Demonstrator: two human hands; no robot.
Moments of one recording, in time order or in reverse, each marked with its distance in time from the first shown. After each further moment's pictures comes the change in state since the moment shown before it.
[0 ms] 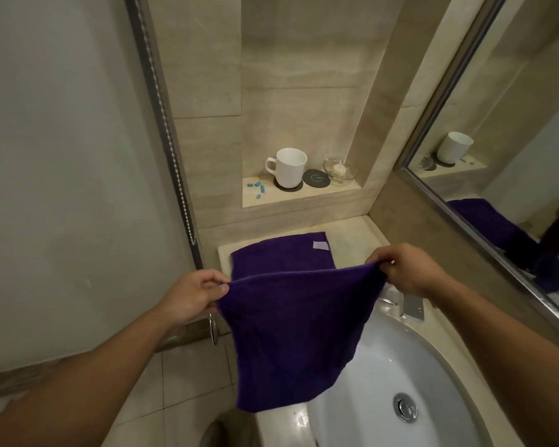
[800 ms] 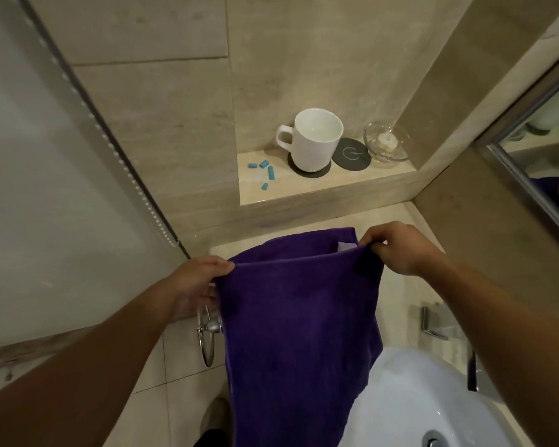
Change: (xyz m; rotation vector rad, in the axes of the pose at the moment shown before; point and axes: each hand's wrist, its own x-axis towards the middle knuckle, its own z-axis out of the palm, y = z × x) left_hand 0.187 -0.030 -0.012 -0.269 -0.037 -0.468; right_hand 0.214 0.012 0.049 -0.027 -0.144 0.046
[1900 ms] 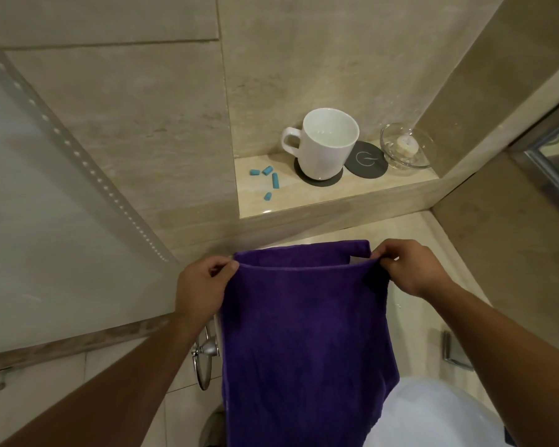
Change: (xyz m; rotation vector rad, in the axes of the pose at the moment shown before) left_hand 0.058 -0.020 0.016 0.277 0.496 0.548; right_hand 0.040 0.021 0.031 0.146 0.111 0.126
